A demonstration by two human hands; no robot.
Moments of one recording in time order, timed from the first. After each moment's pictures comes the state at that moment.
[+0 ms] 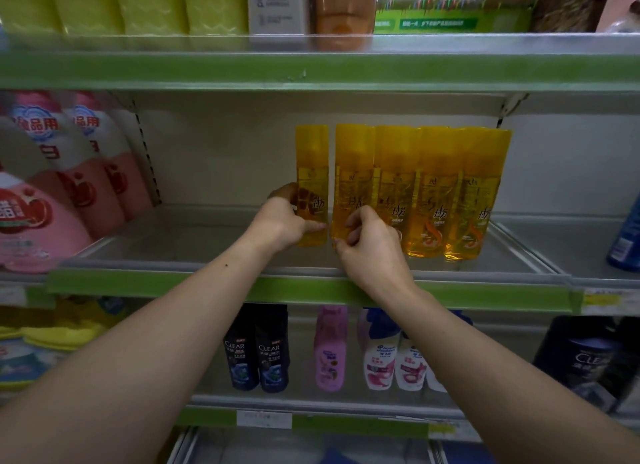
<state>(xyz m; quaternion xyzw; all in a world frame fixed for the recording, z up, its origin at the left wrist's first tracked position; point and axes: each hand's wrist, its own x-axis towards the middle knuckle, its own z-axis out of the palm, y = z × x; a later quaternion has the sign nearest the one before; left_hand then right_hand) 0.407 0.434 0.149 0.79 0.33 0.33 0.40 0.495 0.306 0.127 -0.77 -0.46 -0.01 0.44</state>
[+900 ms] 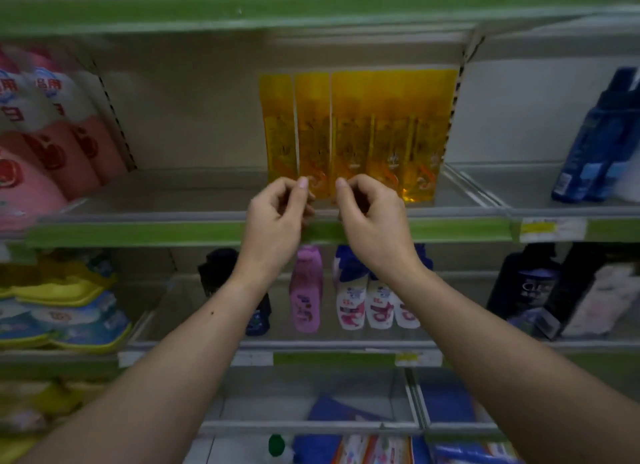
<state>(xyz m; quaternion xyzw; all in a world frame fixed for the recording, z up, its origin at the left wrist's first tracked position) 0.392 0.318 0.095 0.72 0.22 0.49 0.43 0.497 0.225 0.103 -0.64 -0.50 0.00 0.59</state>
